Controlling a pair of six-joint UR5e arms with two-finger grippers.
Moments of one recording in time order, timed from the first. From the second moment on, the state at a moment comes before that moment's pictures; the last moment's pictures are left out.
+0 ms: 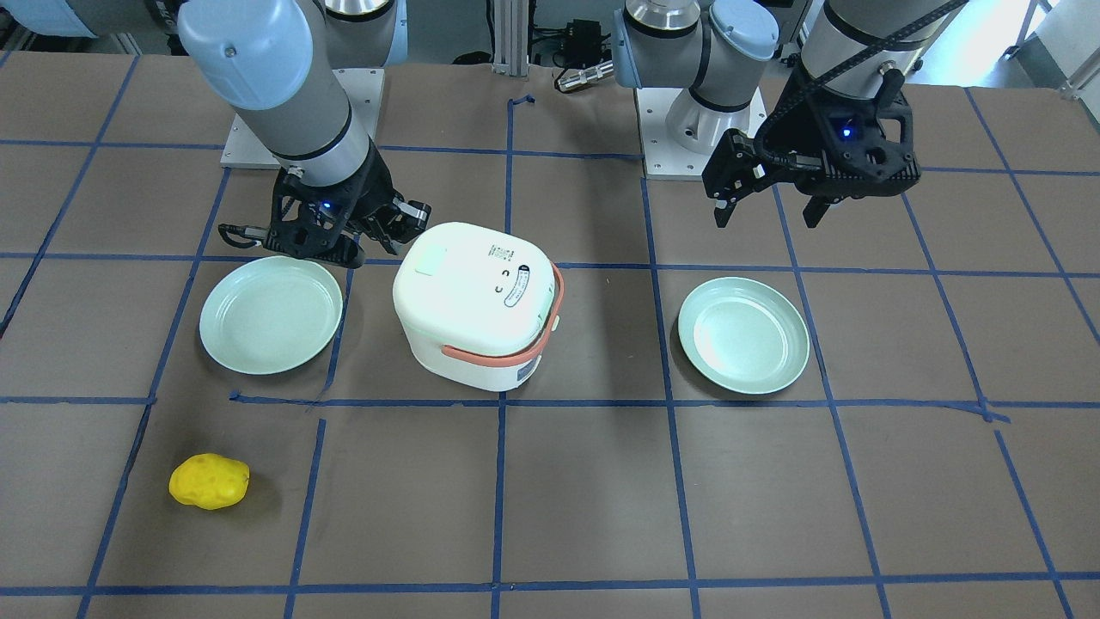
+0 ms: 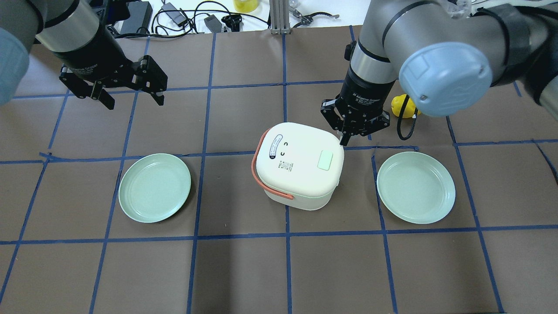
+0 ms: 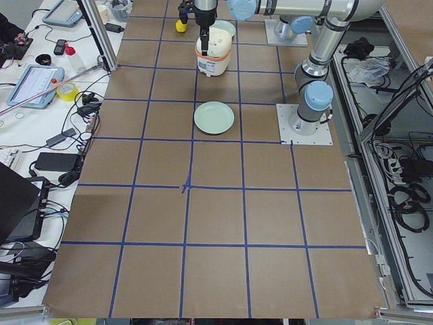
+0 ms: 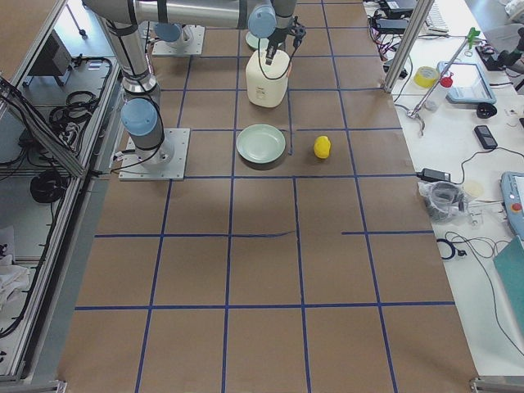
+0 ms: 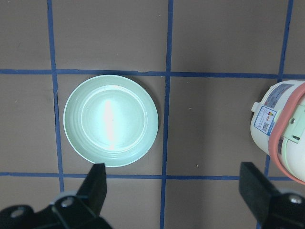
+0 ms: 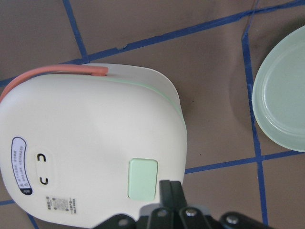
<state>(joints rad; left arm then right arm) -1.53 -1.54 -1.57 -1.56 1.56 0.00 1.74 -1.47 1.68 -1.63 -1.41 0.39</state>
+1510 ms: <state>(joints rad) -1.53 -1.54 -1.57 -1.56 1.56 0.00 1.78 -1.43 1.73 -1.70 -1.37 0.40</state>
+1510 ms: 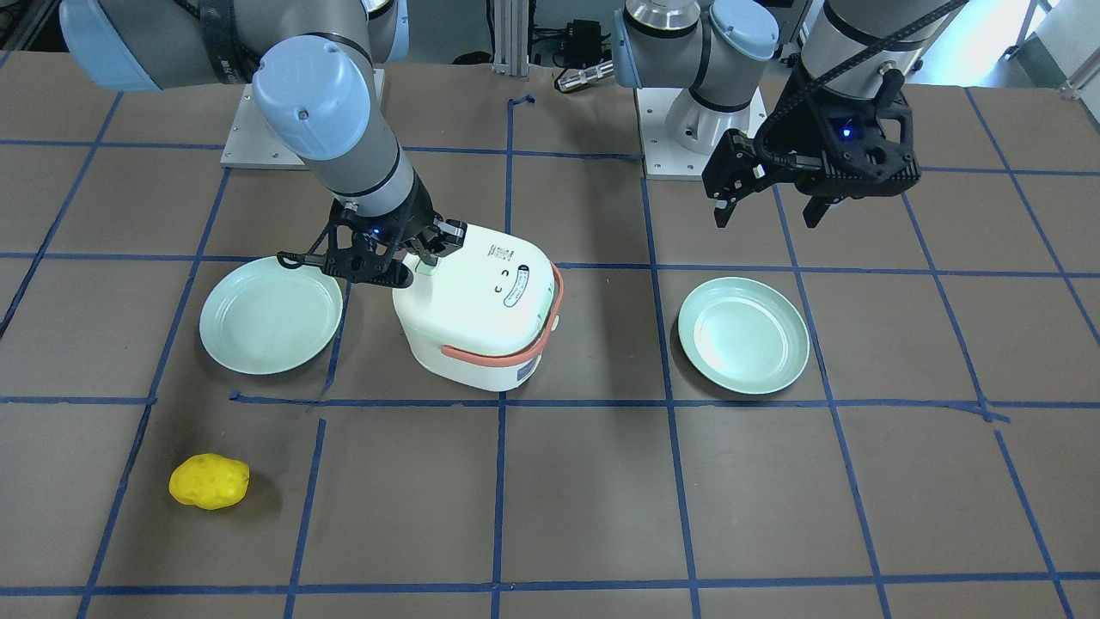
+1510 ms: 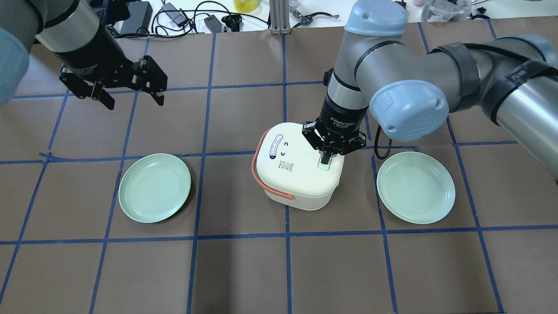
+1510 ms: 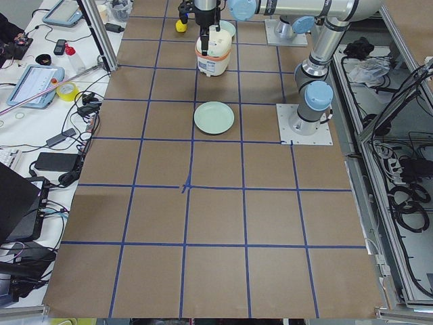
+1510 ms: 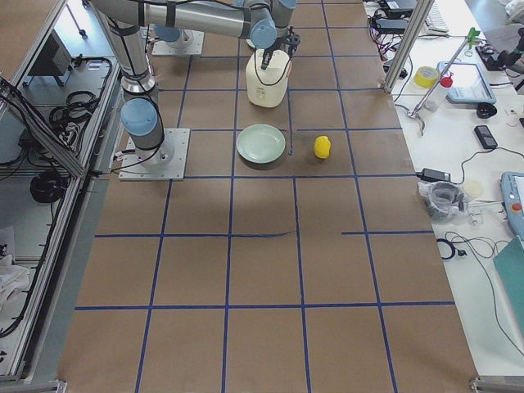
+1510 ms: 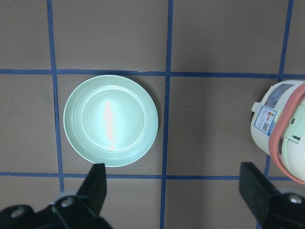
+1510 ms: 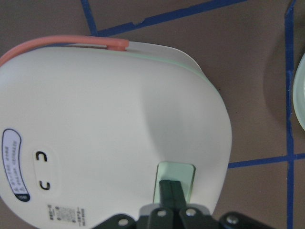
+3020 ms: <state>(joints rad) -1.53 -1.54 -1.57 -1.56 1.56 0.00 1.69 -1.45 1.44 -1.60 -1.51 0.30</state>
